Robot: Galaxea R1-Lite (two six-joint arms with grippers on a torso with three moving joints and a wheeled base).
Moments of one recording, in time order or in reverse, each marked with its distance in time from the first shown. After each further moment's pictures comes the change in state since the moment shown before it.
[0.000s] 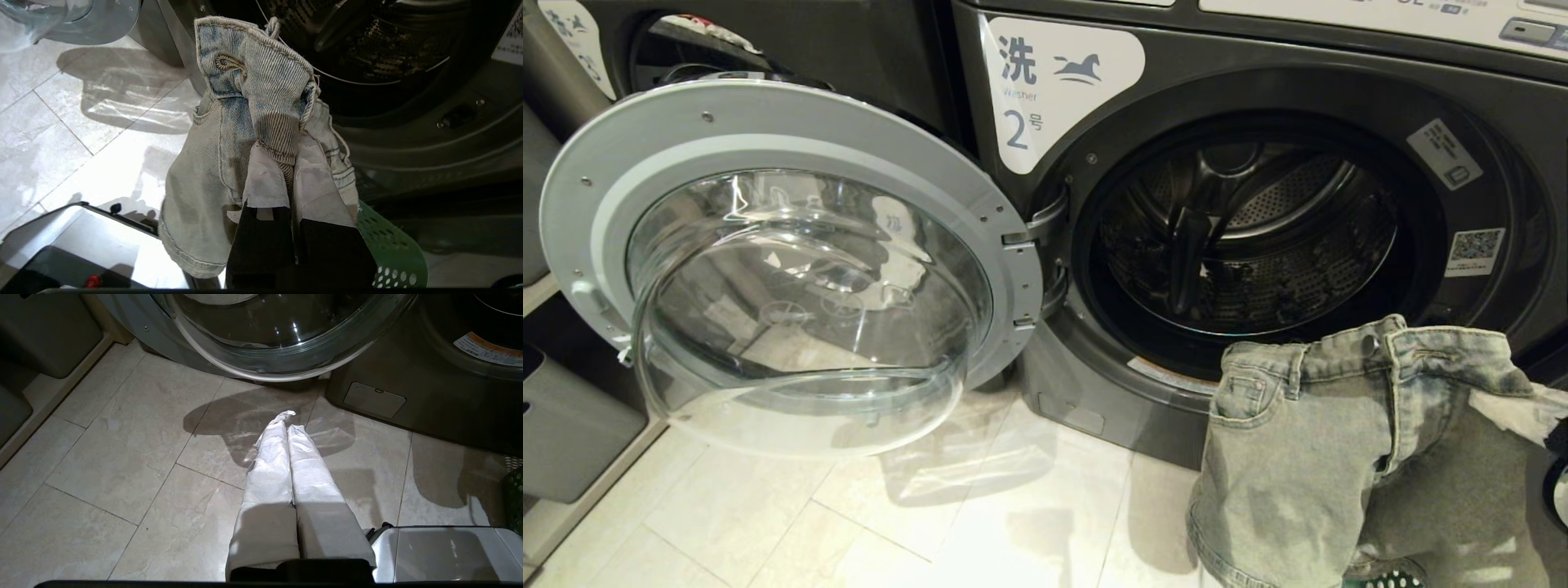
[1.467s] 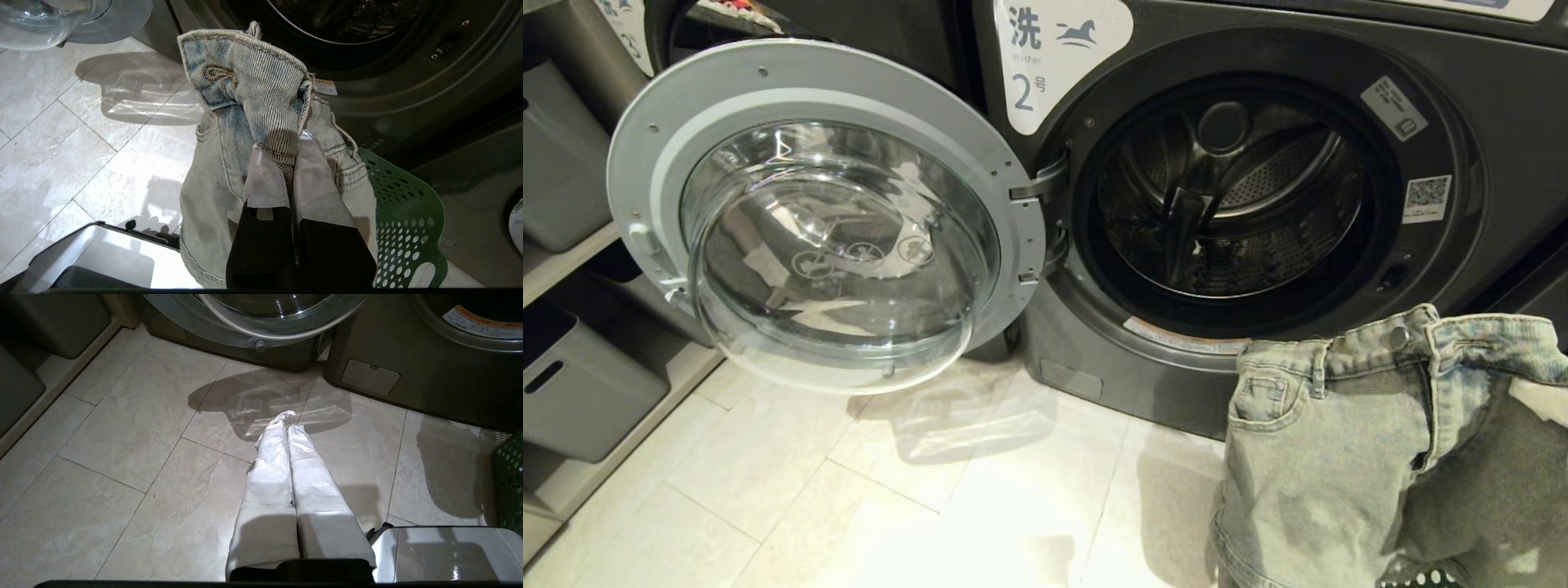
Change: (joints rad) left arm 0.000 0.000 0.000 0.000 0.000 0.001; right arm -0.019 -0.048 -0.050 0.077 -0.026 0.105
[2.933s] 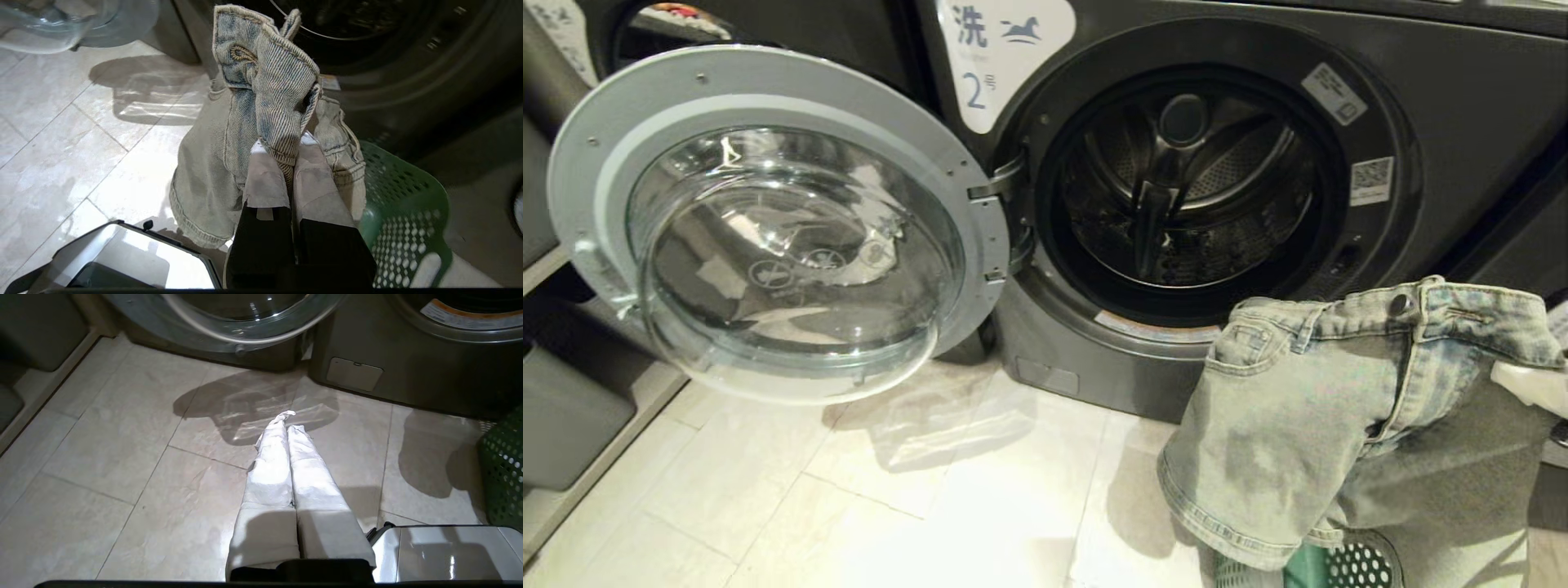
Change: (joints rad) left arm 0.000 0.000 0.000 -0.001 -0.004 0.007; right arm 0.020 0.027 -0.040 -0.002 0.053 0.003
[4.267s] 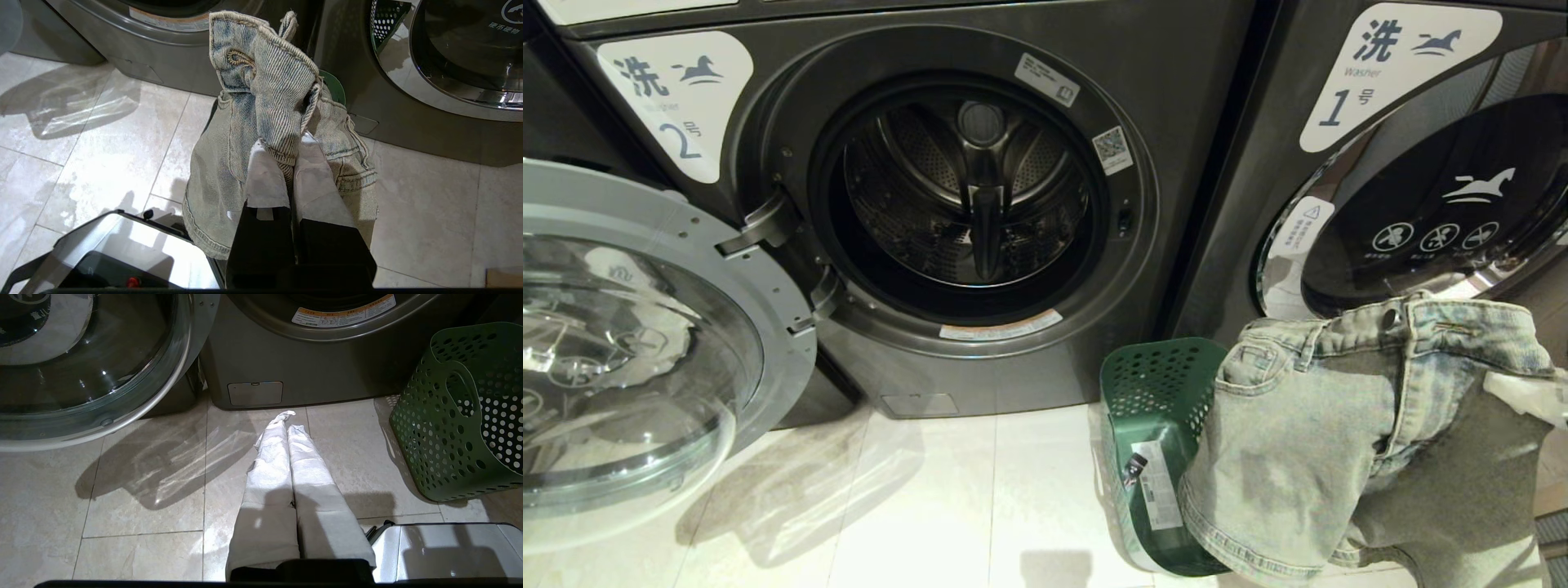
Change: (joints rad) left arm 0.000 0.000 0.000 0.001 -0.004 0.005; right arm 0.002 0.011 -0.009 0.038 0.000 0.003
